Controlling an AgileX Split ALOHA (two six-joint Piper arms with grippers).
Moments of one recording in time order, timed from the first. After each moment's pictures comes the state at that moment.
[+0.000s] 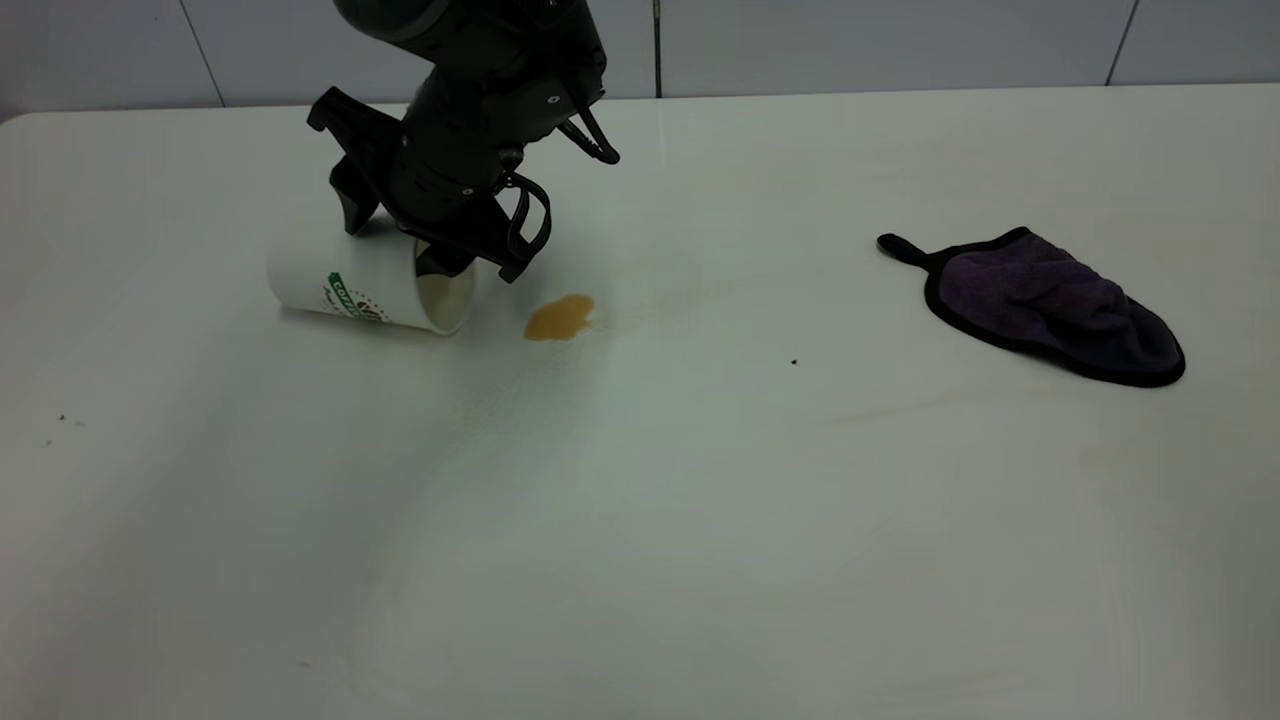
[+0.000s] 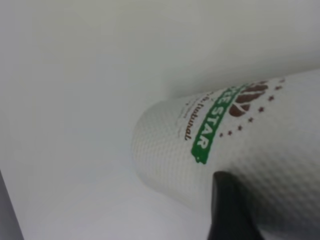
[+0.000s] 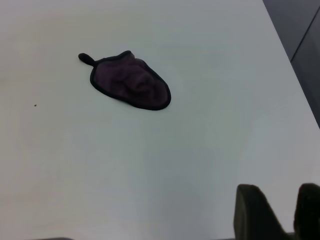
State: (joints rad) left arm -0.55 2.59 -1.82 0.87 0.90 -0.69; right arm -0.06 -0.02 -0.48 -0.03 1.12 0.02
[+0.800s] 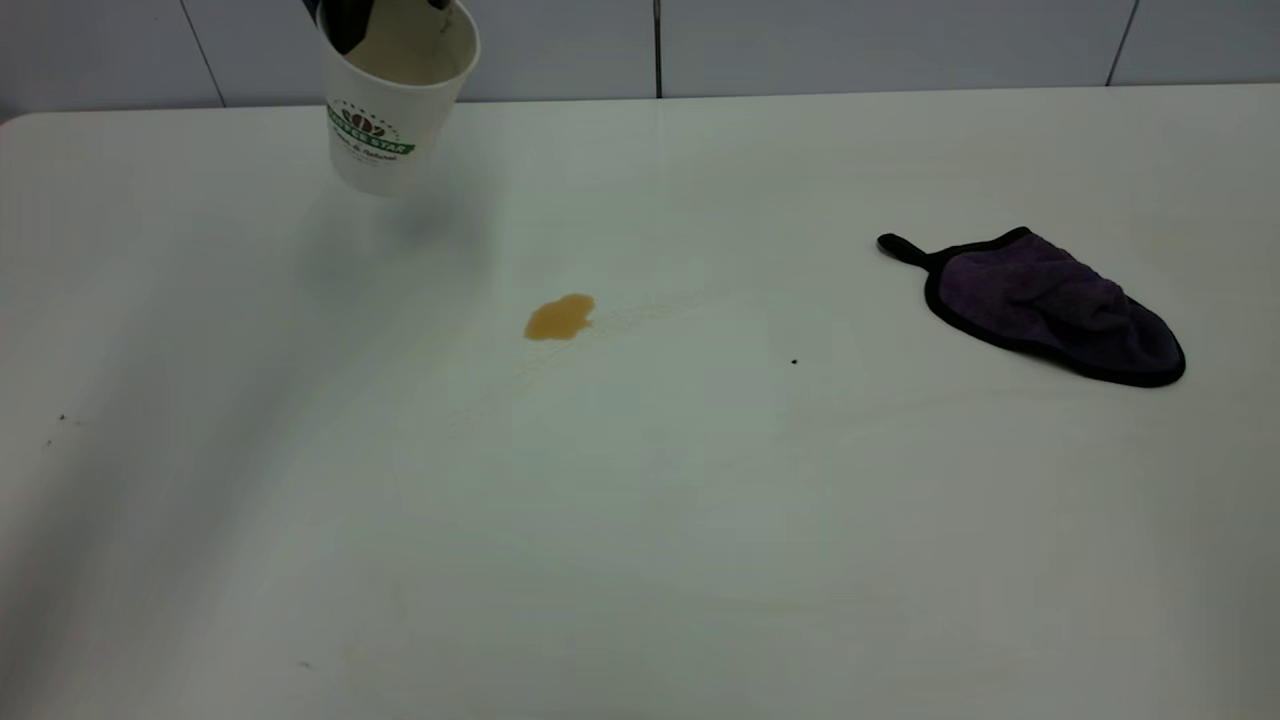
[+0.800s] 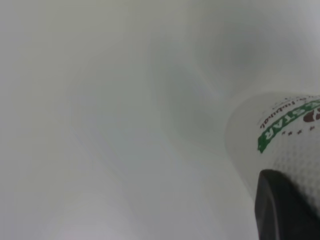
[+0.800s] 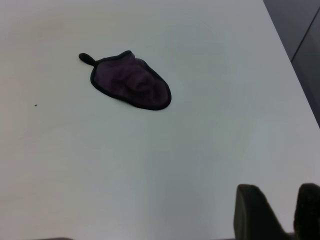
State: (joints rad) left arm -0.34 2.38 -2.07 0.33 0.98 -0.02; right arm -0.06 -0.02 -0.48 -0.03 1.12 0.02
